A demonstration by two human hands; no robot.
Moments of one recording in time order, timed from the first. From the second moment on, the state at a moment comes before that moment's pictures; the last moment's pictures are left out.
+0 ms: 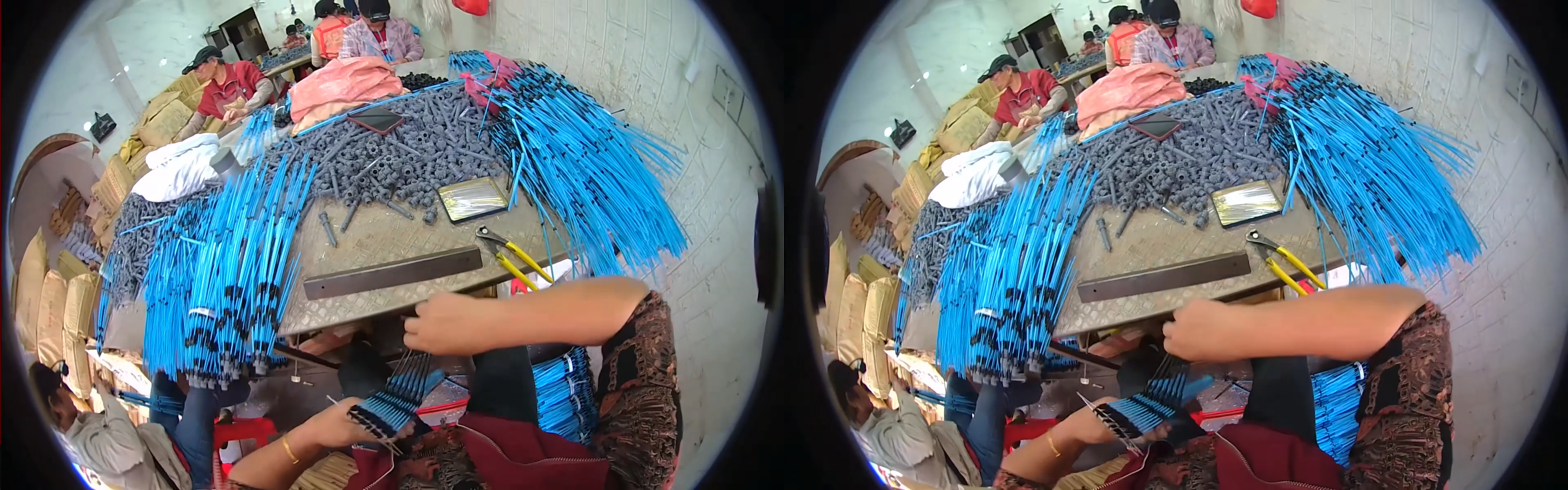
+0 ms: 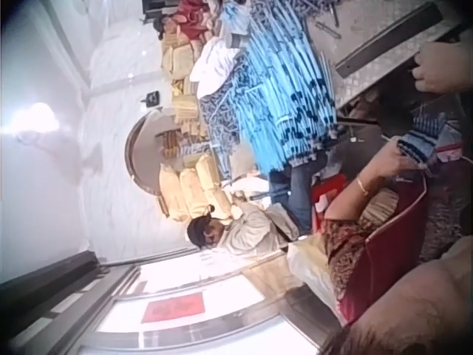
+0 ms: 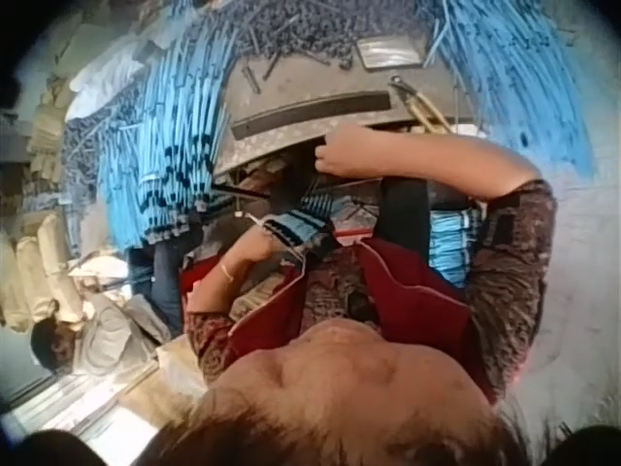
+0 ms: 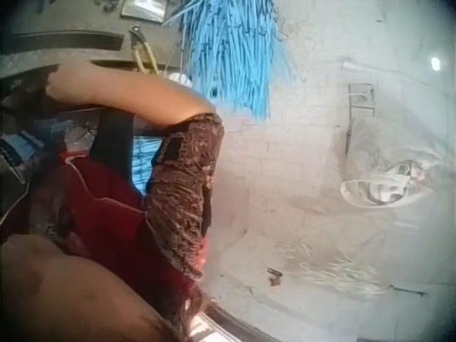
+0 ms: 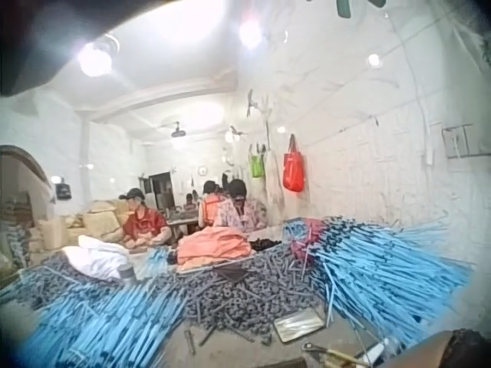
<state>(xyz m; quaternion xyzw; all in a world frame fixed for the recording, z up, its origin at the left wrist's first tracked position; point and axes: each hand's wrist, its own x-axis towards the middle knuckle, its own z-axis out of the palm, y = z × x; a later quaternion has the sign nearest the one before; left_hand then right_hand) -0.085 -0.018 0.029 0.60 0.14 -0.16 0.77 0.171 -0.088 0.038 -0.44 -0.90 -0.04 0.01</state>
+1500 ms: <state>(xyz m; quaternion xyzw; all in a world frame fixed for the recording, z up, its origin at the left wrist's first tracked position) -0.018 -0.032 0.009 0.51 0.18 0.57 0.62 0.096 -0.111 -0.033 -0.46 -0.35 0.56 0.59</state>
